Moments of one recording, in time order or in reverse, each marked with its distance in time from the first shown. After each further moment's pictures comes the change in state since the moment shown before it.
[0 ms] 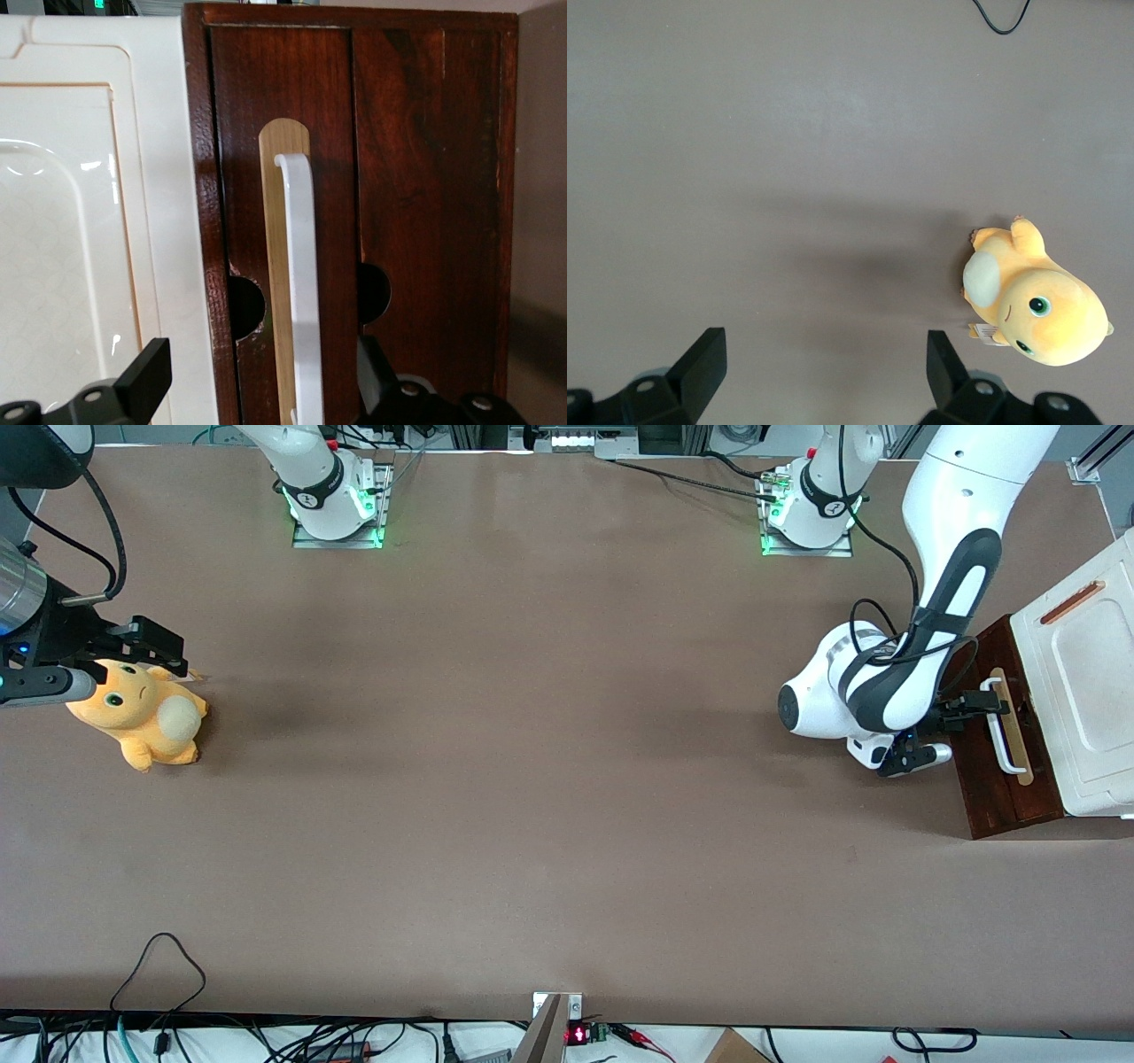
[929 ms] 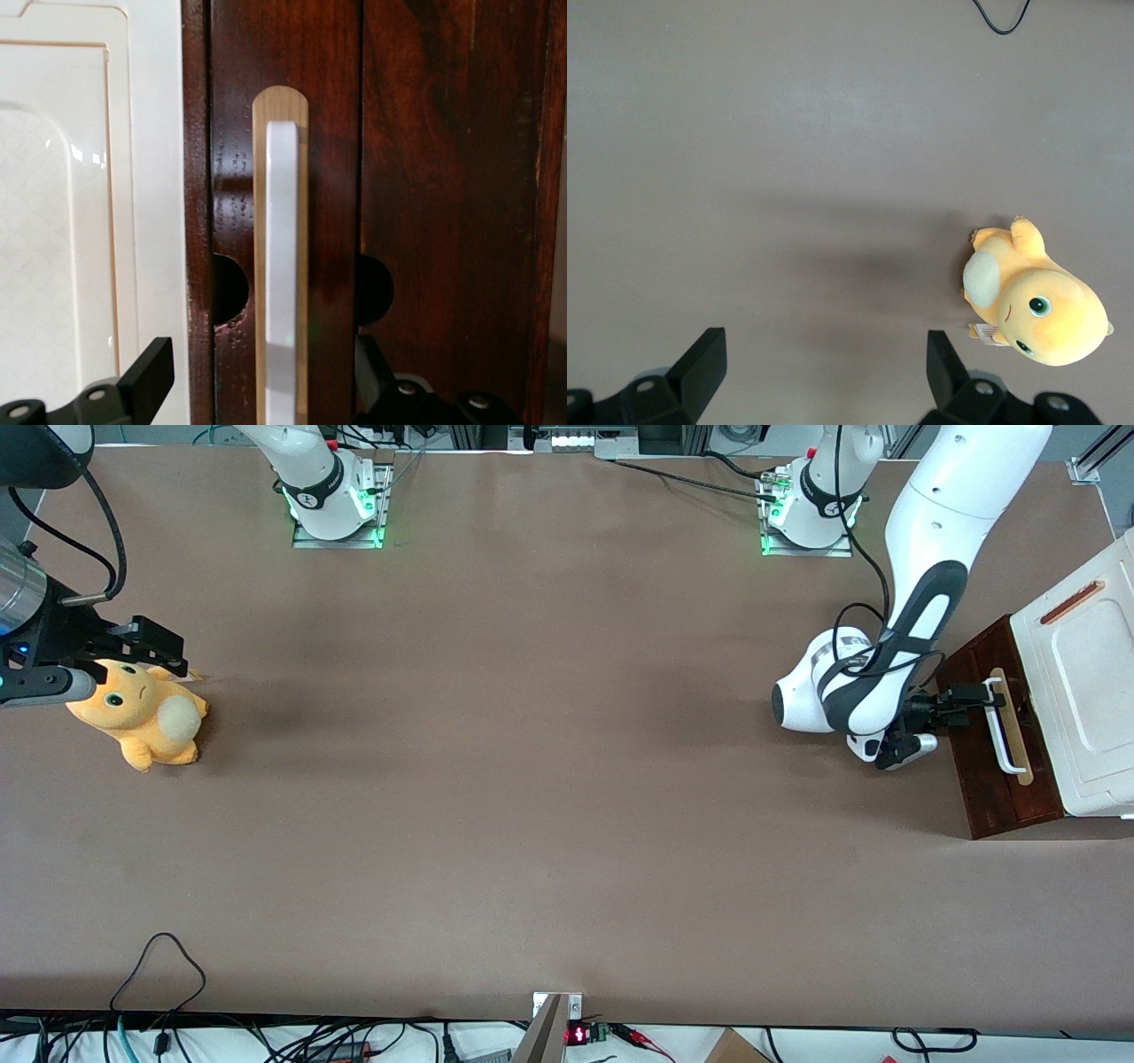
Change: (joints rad) arm -0.030 0.087 0.030 -0.052 0.106 -0.092 -0.192
